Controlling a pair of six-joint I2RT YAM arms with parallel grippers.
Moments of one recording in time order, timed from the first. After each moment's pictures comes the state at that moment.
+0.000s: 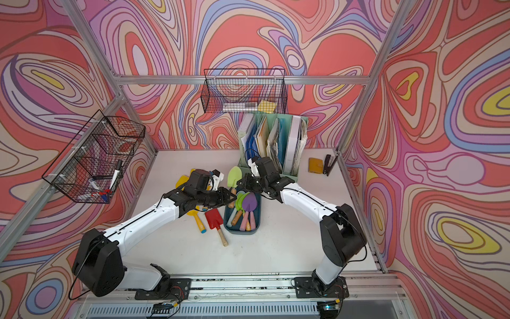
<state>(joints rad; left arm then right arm) -0.52 1.41 1.01 -0.35 0.44 -0.72 0.56 1.67 1.25 -0.19 -0.41 0.71</state>
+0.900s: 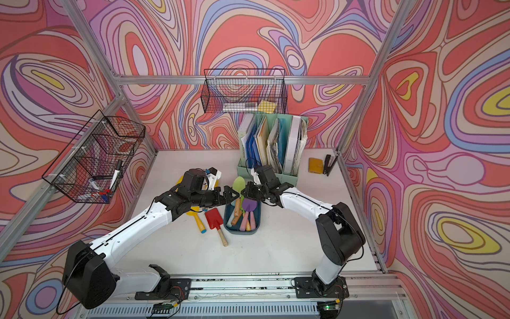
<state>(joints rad) -0.52 1.31 1.01 -0.39 0.43 -0.67 0.56 1.68 1.12 -0.19 -0.39 0.71</state>
